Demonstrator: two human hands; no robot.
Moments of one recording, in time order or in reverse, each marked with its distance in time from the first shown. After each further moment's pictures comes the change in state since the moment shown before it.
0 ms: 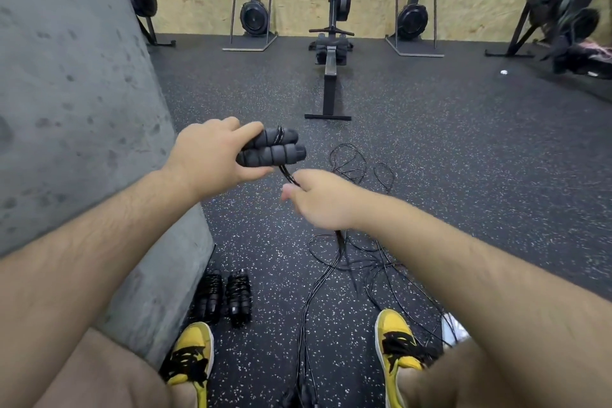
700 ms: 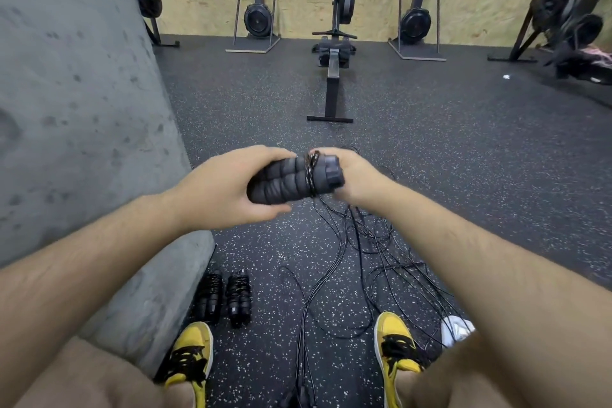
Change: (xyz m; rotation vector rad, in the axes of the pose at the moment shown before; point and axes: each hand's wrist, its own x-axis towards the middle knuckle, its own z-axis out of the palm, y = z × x) left_hand -0.028 0.030 -0.031 -0.567 -0.212 0.132; right_hand 0.015 0.039 -0.019 0.387 0.154 -0.093
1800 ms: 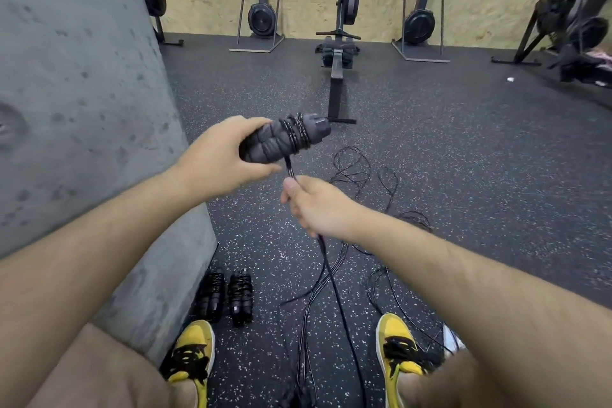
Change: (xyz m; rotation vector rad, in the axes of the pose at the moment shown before) left_hand 0.019 -0.029 -0.008 0.002 0.158 -0.239; right_hand -0.015 -0.024 0.054 0.031 -0.122 0.144
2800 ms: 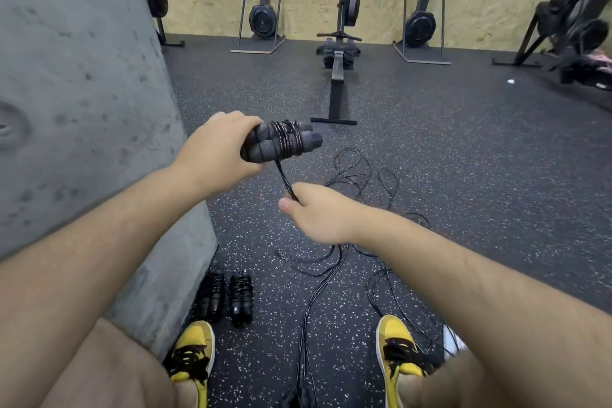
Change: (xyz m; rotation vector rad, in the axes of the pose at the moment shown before) left_hand 0.009 -0.004 -0.002 0.278 0.022 -0.002; right_hand -0.009 -0.011 -0.007 -0.391 -0.062 -0.039
